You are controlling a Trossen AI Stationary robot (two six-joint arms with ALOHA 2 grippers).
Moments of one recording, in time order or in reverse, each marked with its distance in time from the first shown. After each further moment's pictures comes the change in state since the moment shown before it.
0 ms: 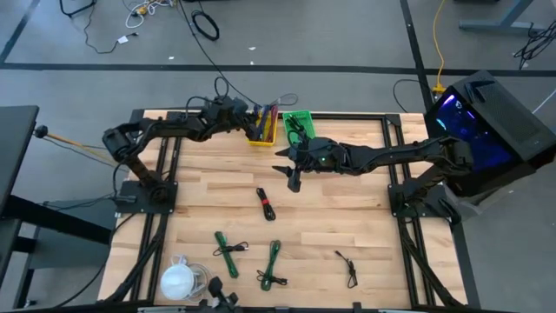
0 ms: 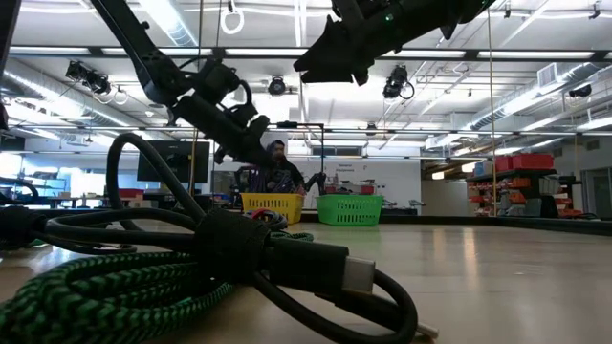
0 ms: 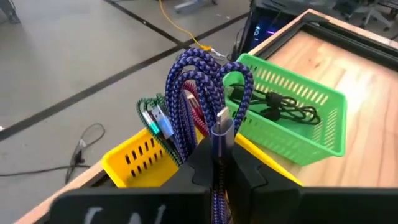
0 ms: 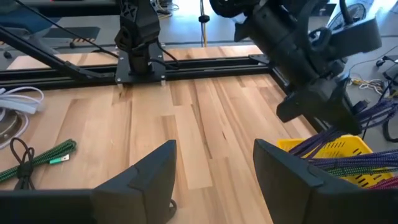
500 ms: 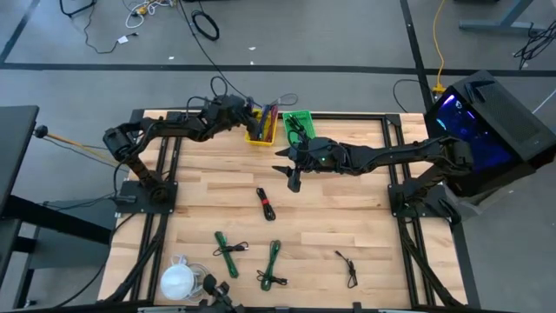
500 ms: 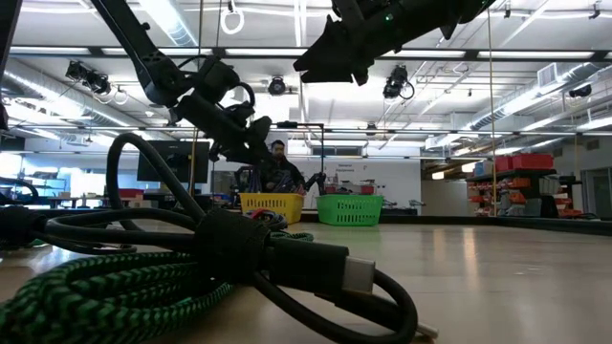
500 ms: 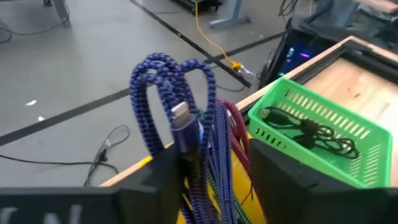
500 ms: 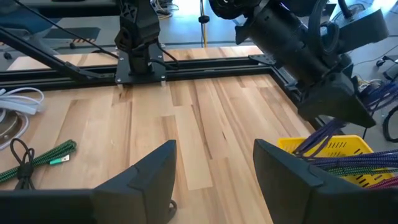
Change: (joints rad) left arm 0.001 0.006 0.000 0.053 -0.150 -0.073; right arm 0.000 0.000 0.000 0.001 0.000 0.002
